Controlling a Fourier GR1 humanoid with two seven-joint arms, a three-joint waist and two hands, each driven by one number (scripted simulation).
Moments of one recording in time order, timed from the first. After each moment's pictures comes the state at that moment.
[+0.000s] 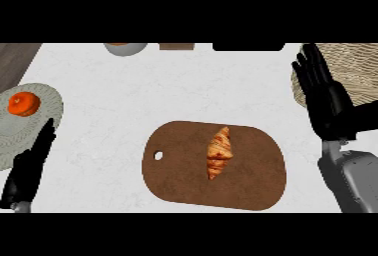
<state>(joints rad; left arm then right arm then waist) 0.06 0.52 -0.14 -1.45 0.10 0.28 0.06 -0.36 -0.35 0.14 -1.57 -0.31 -0.26 0.08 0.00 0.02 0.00</state>
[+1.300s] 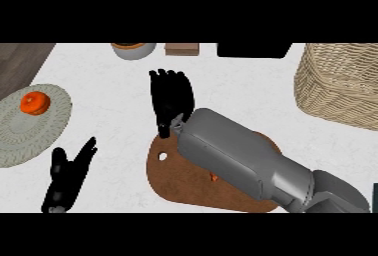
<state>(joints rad) 0.06 0.36 -0.20 -1.37 0.24 0.16 0.21 -1.14 -0.04 0.87 -0.92 0.38 -0.11 0.82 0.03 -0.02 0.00</state>
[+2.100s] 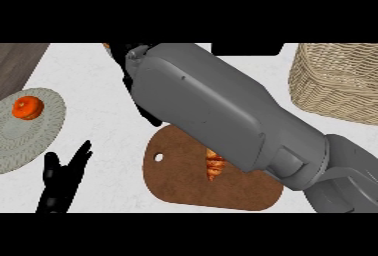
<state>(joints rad) 0.10 0.37 -0.18 -1.40 0.24 0.15 0.21 -1.55 -0.05 0.68 -0.78 0.02 0.55 1.02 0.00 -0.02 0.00</state>
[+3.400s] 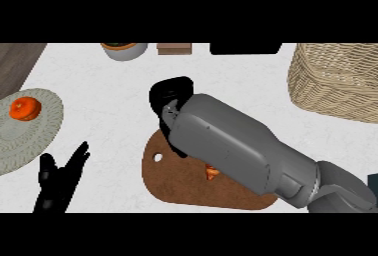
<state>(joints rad) 0.13 0.35 -0.14 -1.42 0.23 0.13 0.23 -1.23 -0.05 0.80 -0.95 0.11 0.55 1.06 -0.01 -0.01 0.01</state>
